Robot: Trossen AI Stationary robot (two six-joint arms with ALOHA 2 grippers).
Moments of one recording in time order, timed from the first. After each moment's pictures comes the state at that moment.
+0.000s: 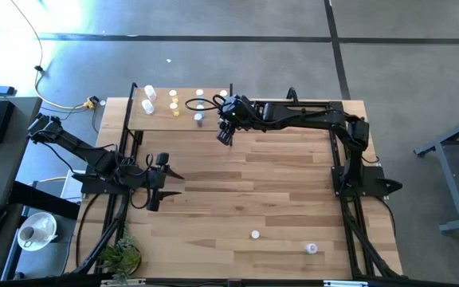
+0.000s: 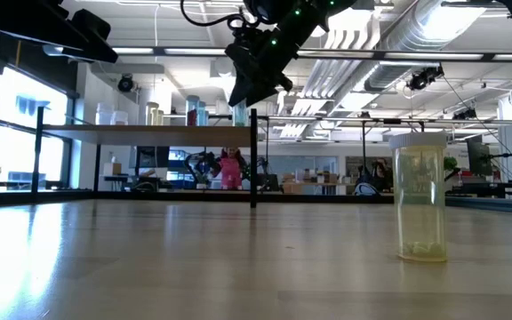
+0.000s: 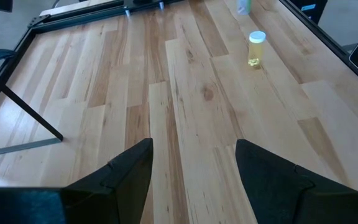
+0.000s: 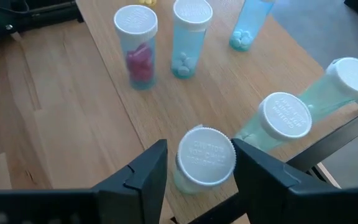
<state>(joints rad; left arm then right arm) -0.36 0.75 0.52 -0.33 -0.38 -0.04 -0.25 1.91 1.67 -0.48 0.24 0.08</state>
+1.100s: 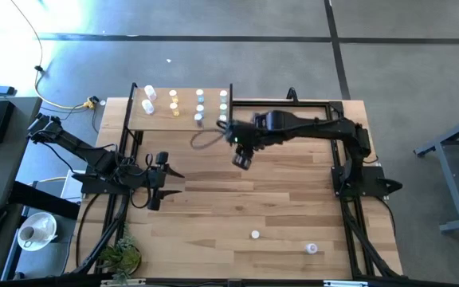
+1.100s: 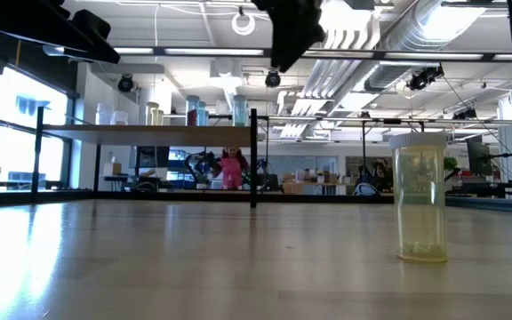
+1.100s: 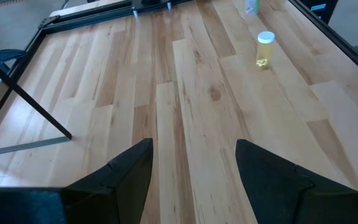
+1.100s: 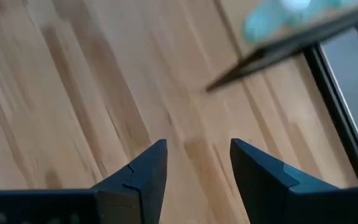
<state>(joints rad) -0.36 0.75 0.52 -0.33 -0.41 -0.04 -0.04 1.91 2.00 -1.27 0.27 0.28</state>
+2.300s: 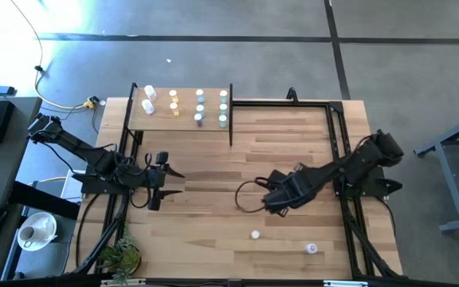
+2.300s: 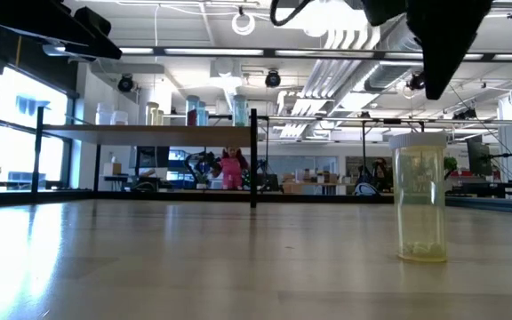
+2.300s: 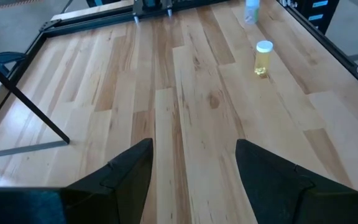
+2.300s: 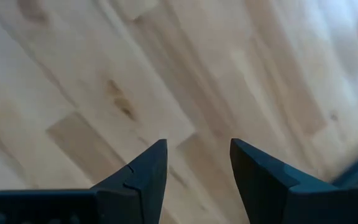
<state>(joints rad) -0.36 0.75 0.52 -0.31 -0.41 -0.05 0.41 1.67 1.40 -1.35 0.27 0.98</state>
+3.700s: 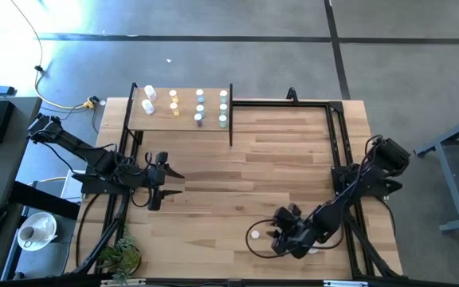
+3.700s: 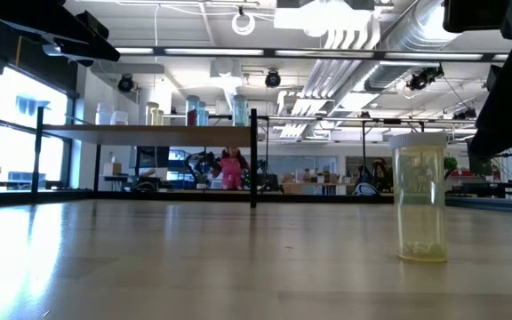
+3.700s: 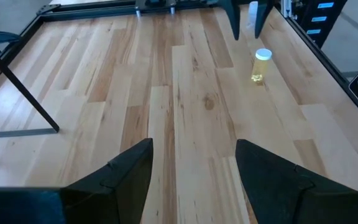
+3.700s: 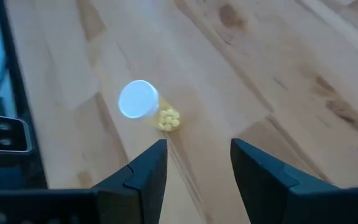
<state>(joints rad) -0.36 0.75 0.52 -0.31 -0.40 -0.16 0.76 1.66 0.93 -0.31 0.50 1.23</state>
